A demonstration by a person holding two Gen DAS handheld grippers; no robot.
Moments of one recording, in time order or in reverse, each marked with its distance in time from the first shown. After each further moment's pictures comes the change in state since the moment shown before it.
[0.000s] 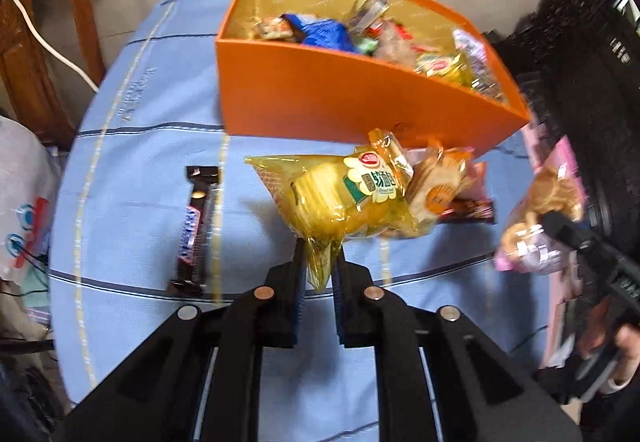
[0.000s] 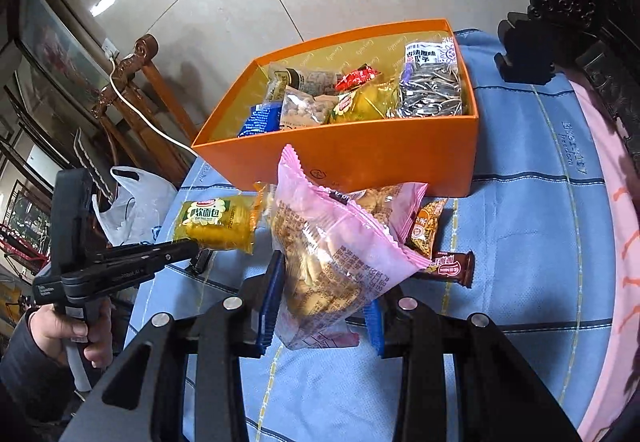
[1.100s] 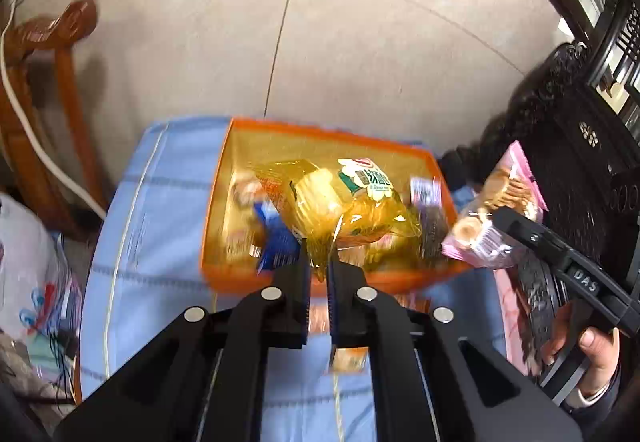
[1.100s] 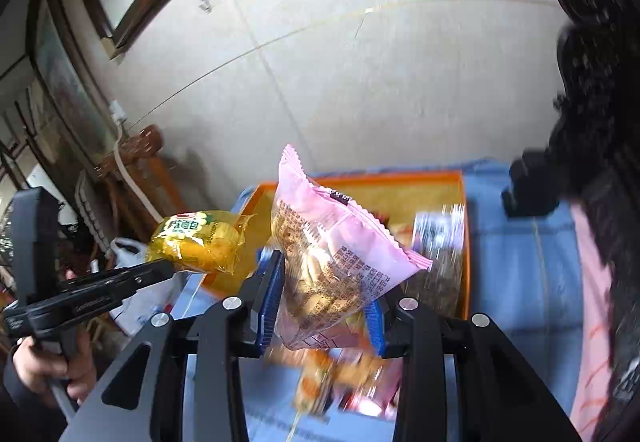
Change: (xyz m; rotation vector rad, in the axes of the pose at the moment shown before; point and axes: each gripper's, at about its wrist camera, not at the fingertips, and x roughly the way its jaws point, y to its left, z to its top) left arm -0.088 -0.037 0.130 0.014 -0.313 -0.035; right arm -0.031 0.013 0.138 -0.060 -0.258 -0.031
